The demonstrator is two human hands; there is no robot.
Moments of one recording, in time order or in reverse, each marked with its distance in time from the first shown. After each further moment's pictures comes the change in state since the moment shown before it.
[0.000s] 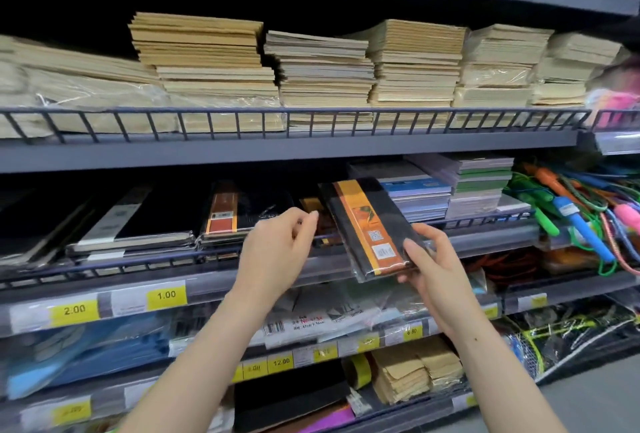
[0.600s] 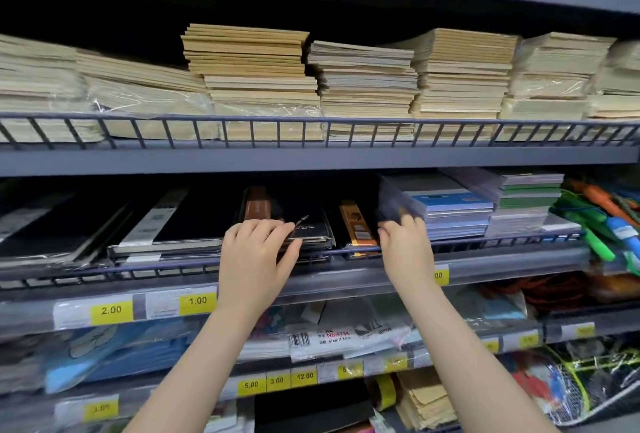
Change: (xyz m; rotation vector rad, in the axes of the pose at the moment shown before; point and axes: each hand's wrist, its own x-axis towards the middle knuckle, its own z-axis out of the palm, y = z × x) left_hand -0.003 -0.078 -0.017 0.531 0.227 0.226; right_hand 0.087 0.041 0.069 -1.323 0.162 -0.397
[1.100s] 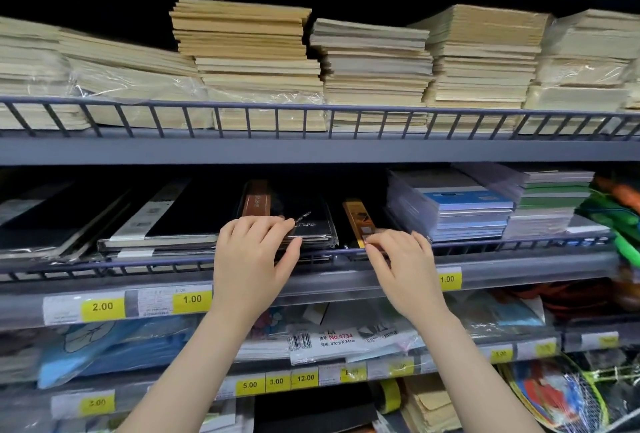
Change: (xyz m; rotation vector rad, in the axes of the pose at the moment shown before) left_hand -0.001 -0.001 0.006 0.029 0.074 0.017; right_hand -0.023 0.010 0.010 0.174 -0.026 -0.249
